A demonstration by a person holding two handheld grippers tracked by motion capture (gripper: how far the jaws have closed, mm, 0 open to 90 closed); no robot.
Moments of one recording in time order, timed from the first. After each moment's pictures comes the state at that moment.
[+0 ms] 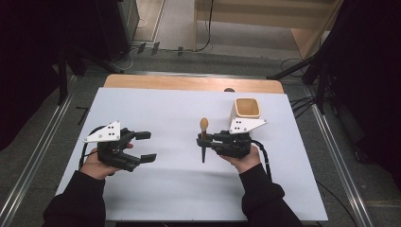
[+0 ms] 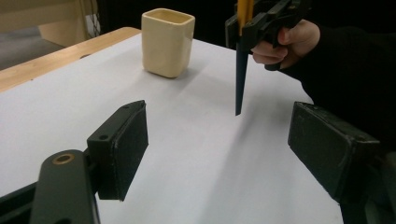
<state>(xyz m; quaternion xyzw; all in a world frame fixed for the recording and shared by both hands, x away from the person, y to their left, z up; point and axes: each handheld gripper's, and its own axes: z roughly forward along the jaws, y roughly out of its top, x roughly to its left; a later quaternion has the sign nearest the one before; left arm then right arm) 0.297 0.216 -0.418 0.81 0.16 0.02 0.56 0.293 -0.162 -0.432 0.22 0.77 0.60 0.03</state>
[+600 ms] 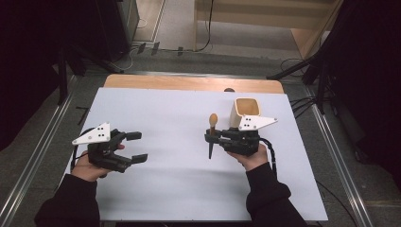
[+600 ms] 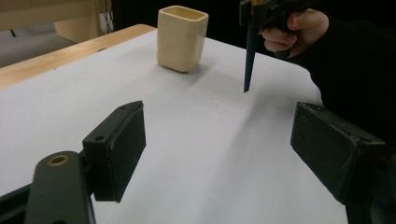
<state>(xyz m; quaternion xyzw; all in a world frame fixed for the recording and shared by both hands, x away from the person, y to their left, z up) 0.294 0.238 -0.419 0.80 0.18 0.04 0.56 0.294 -0.182 -0.425 0.24 0.76 0.60 0.05</state>
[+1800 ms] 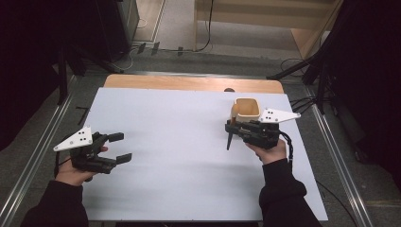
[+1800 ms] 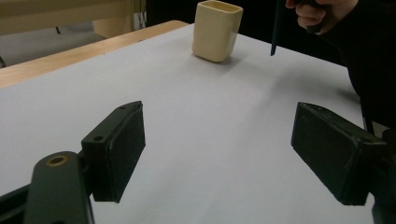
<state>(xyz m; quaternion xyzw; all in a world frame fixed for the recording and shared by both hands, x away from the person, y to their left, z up) 0.289 0.279 -0.429 0.80 0.23 0.08 0.55 0.300 -0.232 -0.416 0.28 0.75 0.59 0.09</state>
